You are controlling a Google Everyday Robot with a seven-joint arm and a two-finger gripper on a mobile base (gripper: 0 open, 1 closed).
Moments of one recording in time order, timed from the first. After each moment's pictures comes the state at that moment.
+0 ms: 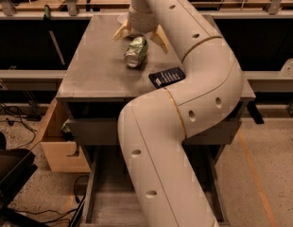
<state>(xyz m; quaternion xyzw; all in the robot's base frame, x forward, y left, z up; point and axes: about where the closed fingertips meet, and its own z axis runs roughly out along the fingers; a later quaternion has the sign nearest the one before) 0.770 0.004 0.871 0.11 0.99 0.07 0.09</state>
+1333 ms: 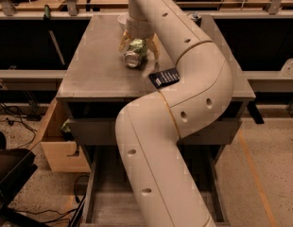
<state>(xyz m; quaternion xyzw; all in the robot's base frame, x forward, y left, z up) 0.781 0.008 0.842 0.11 0.99 0.05 0.08</state>
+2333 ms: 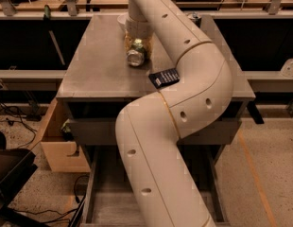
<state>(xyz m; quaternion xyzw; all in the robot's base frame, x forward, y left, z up) 0.796 0.015 0.839 0.11 0.99 0.07 0.10</state>
